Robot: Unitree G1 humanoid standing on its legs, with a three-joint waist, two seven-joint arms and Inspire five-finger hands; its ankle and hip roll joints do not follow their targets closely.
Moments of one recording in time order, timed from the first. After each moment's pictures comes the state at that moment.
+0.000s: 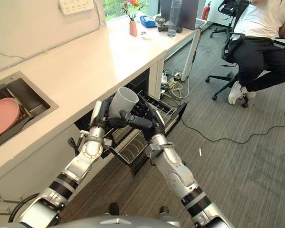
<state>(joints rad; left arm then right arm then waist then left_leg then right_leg) -0.30 0.31 -0.42 0.27 0.03 -0.01 0.44 -0.18 -0.24 0.50 0.00 0.82 -0.08 -0.22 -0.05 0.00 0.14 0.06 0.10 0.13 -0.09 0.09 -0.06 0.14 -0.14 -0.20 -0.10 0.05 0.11</state>
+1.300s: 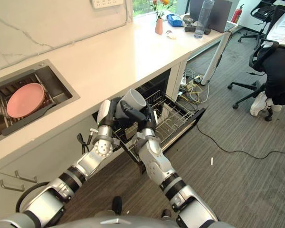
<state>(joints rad) -0.43 0.28 -0.59 0.40 0.09 0.05 0.58 -0.37 -0.04 0.54 0.34 0.87 -0.24 -0.45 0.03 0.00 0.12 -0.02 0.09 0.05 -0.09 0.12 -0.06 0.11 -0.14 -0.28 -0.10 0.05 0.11</state>
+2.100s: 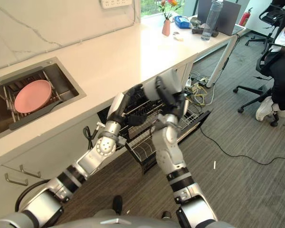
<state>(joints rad) -0.37 0.33 -0.61 0.18 0.09 -0.02 0.41 -0.38 -0.05 0.21 0.13 0.68 -0.31 -0.71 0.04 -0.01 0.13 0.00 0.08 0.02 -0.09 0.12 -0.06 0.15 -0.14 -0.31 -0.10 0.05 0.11</state>
